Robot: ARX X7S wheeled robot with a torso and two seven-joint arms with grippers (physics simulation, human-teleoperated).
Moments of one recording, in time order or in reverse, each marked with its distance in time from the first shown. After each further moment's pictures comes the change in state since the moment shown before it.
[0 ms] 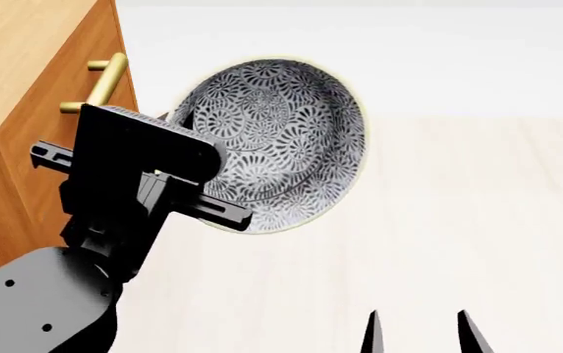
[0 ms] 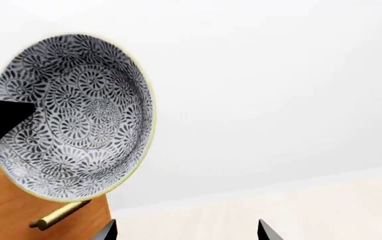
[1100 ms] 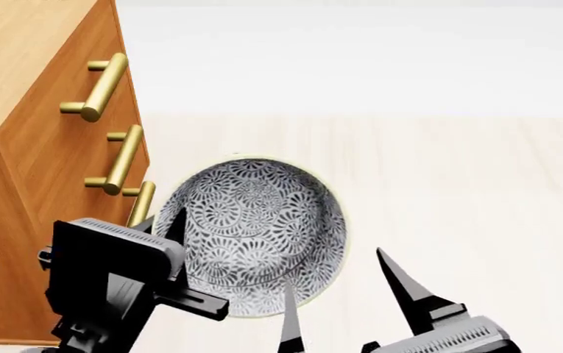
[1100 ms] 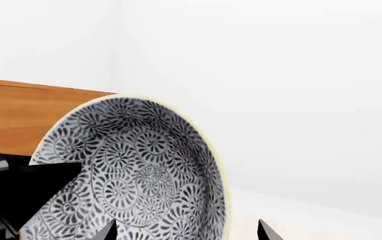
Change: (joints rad) left arm 0.335 -0.071 -0.047 -0.079 0.007 0.379 0.142; right arm 0.207 0.073 -0.130 -0.172 -0.208 0.379 0.077
